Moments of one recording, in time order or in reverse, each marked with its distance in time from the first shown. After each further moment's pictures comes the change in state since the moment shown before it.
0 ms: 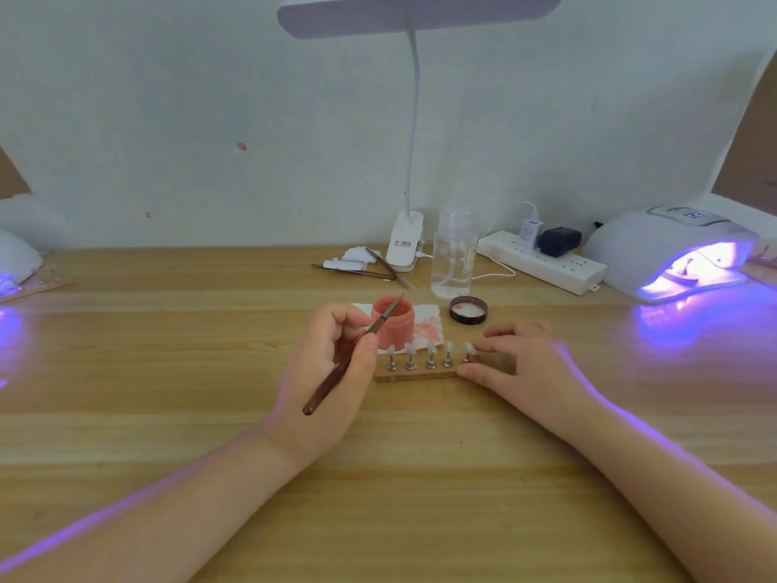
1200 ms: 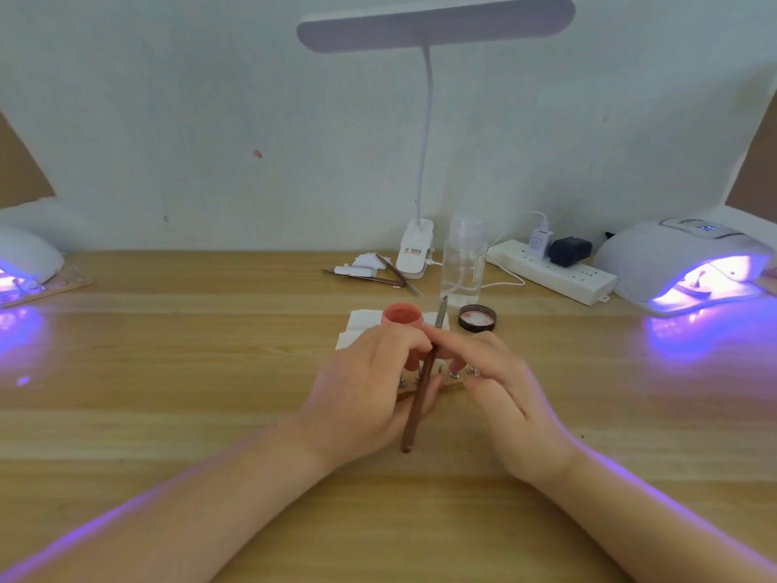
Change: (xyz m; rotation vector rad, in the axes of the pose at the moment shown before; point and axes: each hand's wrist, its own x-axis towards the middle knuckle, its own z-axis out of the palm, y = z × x) left_hand 0.006 0.003 0.012 0.569 -0.114 0.529; right_hand -0.027 -0.061 0.002 0.680 0.047 -0.379
